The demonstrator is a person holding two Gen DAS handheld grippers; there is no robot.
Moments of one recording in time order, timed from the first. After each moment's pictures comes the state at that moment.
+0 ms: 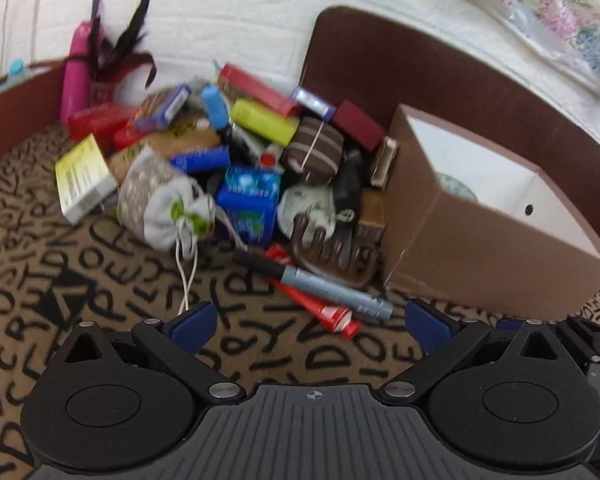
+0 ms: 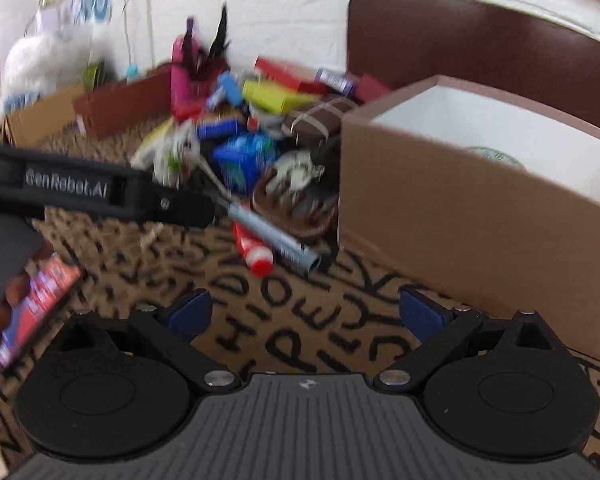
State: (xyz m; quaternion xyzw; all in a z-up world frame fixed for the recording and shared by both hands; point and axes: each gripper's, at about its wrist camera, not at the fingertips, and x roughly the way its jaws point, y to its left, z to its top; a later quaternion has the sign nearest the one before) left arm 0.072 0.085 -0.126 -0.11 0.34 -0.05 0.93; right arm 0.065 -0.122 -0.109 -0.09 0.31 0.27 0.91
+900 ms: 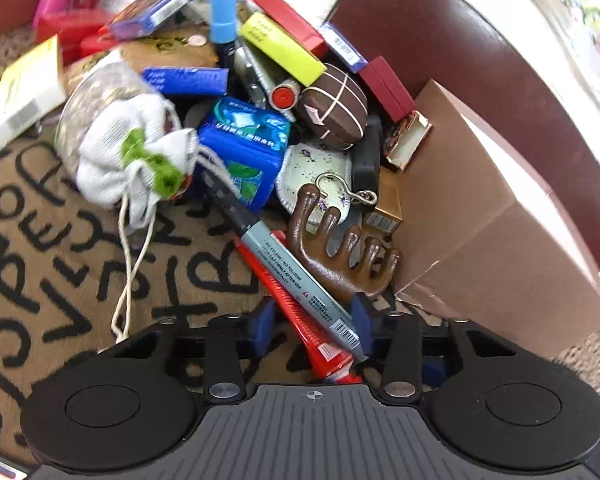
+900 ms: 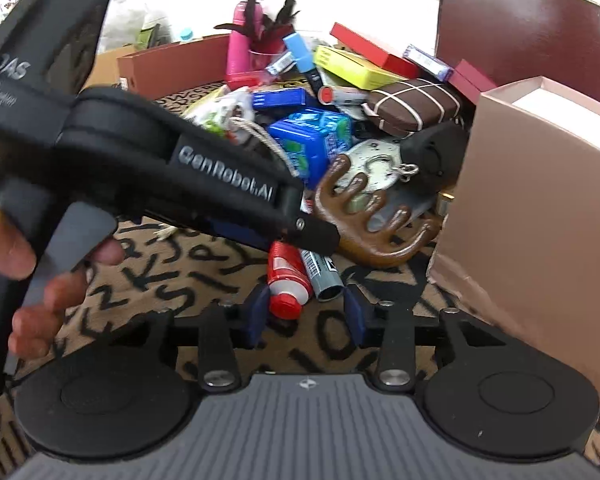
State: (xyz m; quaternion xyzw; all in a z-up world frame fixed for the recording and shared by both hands) left arm 0.130 0.105 -0.167 -0.22 0.39 -0.09 0.89; right arm 0.100 -0.075 -0.134 -0.12 0.31 0.36 0.87
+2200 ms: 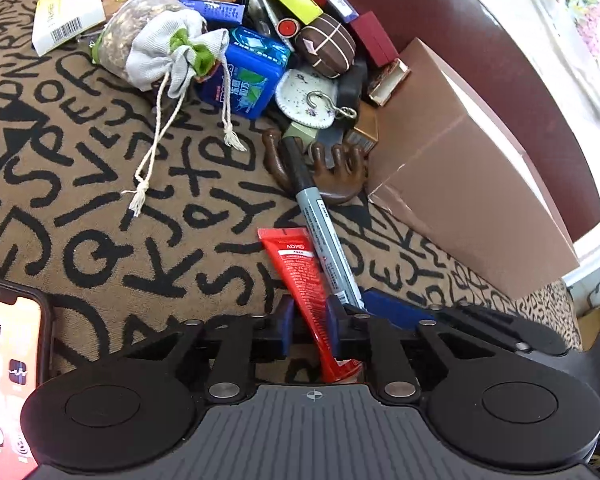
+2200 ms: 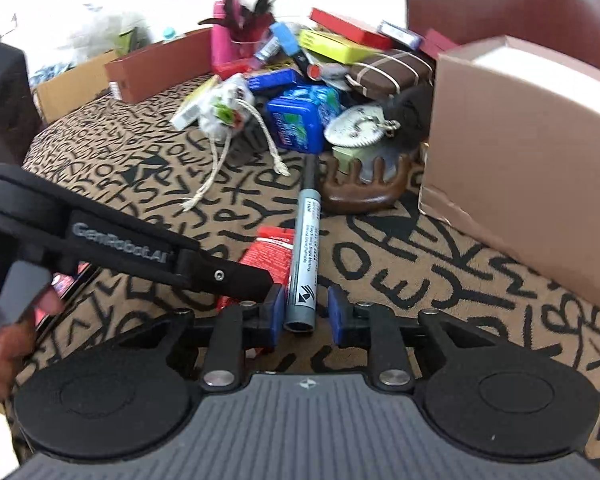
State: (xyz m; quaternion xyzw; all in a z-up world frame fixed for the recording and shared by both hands) left arm 0.068 0.101 -0.167 -0.25 0.43 -0.11 0.86; right arm 0.071 -0.093 -0.133 -0.08 0.36 0.33 0.87
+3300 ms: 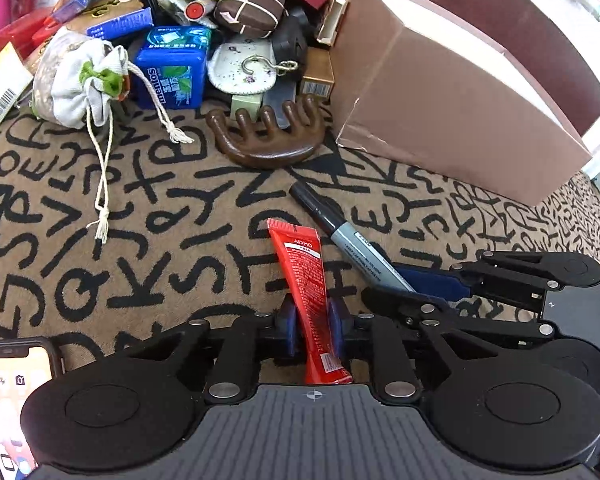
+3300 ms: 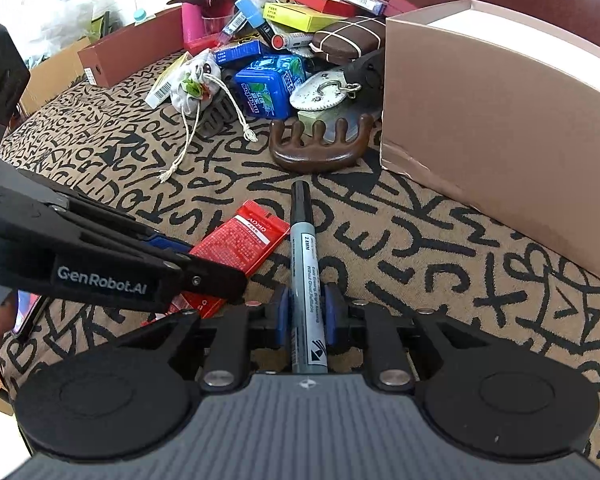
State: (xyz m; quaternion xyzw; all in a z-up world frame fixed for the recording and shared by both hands) left arm 0.073 0.065 -0.150 -0.09 0.49 -0.15 0.86; right arm 0.063 -0.111 -0.128 -0.08 0.40 0.29 0.86
